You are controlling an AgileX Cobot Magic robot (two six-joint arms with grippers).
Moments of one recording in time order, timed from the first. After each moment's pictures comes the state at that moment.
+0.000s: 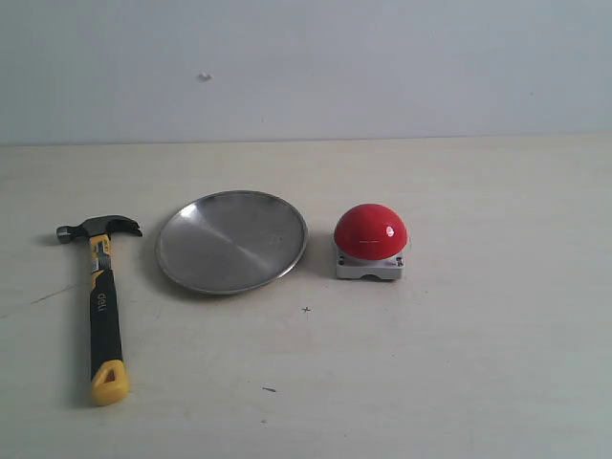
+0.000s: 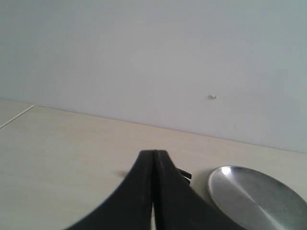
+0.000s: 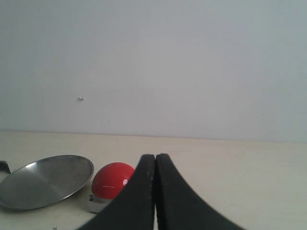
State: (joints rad) left arm 0.01 0.01 0.00 0.11 0.08 -0.27; right arm 0.13 0.01 0.00 -0.13 0.07 0.19
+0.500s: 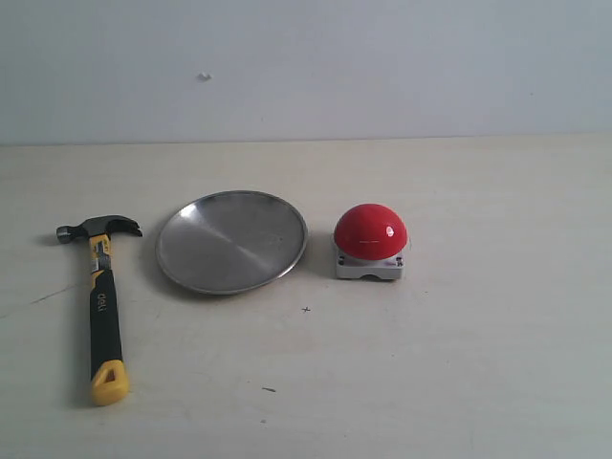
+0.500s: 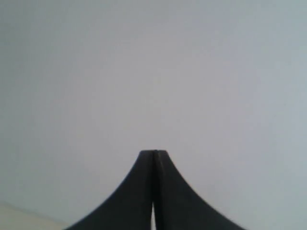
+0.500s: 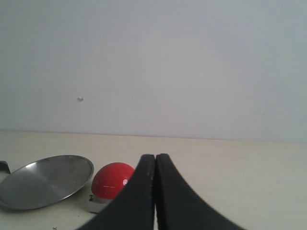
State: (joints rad) left arm 0.01 0.01 0.00 0.11 -0.31 -0.51; right arm 0.13 0.01 0.00 -0.13 0.07 0.19
